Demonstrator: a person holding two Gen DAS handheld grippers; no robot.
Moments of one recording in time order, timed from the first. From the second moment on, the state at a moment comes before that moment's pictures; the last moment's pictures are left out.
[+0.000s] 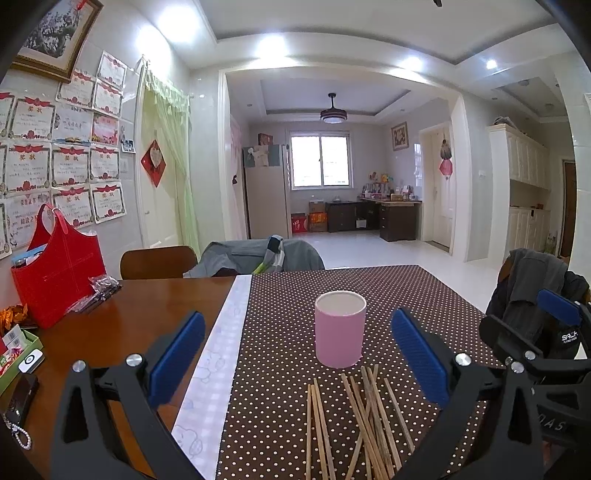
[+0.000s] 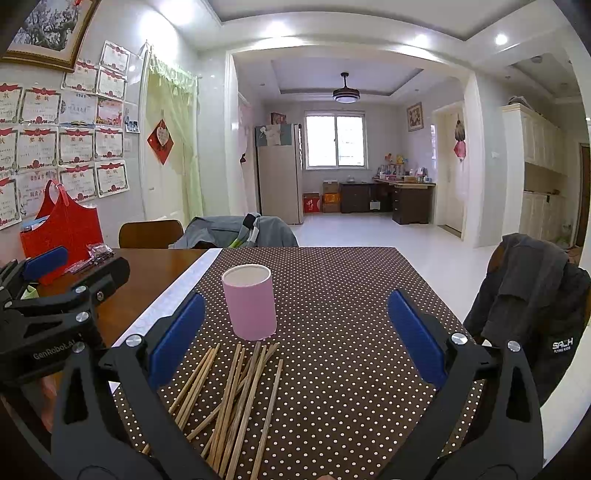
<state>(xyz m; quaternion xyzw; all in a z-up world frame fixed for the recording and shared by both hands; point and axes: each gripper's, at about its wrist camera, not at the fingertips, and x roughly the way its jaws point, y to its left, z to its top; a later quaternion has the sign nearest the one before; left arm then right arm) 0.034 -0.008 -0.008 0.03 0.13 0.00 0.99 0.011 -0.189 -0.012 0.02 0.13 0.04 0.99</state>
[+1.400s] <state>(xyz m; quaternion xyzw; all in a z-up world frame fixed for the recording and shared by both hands) 0.100 0.031 -0.094 0.06 0.38 -0.02 0.92 0.067 -0.188 -0.086 0.01 0.32 0.07 0.94</state>
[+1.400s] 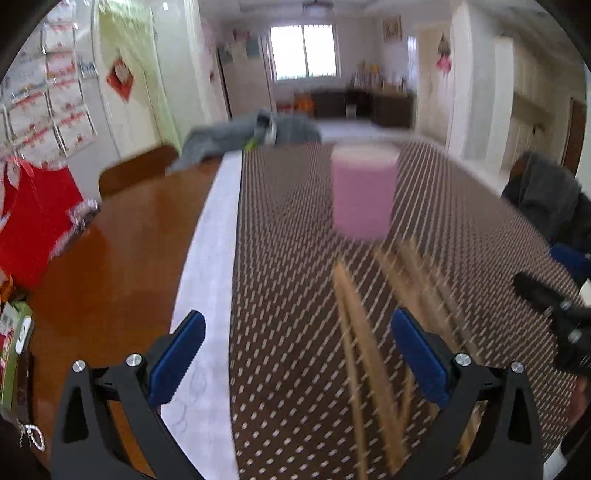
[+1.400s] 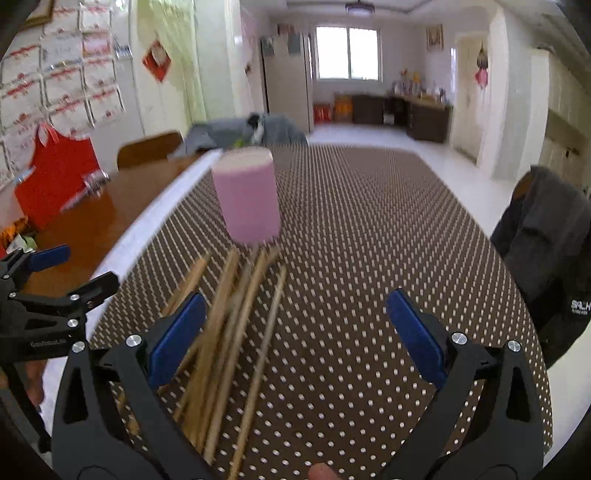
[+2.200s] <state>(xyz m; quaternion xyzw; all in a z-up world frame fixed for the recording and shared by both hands) 0.170 0.023 -0.164 0.10 0.52 -0.03 0.85 0.111 -0.180 -0.148 -0.03 0.46 0.08 0.89</state>
